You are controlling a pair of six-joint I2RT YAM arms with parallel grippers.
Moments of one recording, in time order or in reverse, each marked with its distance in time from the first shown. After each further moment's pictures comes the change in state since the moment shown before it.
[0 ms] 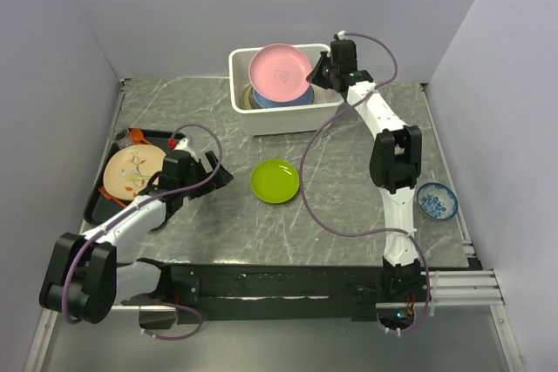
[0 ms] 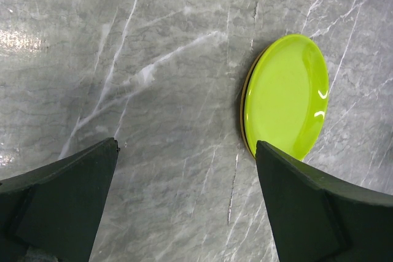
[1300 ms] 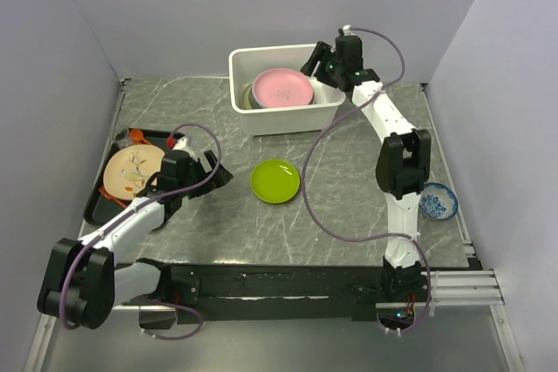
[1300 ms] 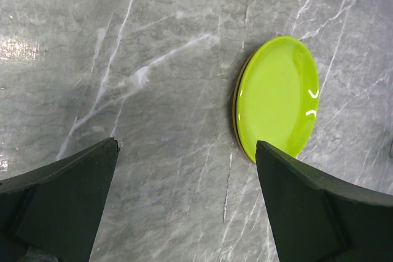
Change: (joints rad) left arm 0.000 -0.030 -0.001 -0.007 0.001 0.001; right arm 0.003 -0.092 -0.079 0.031 -0.001 0.001
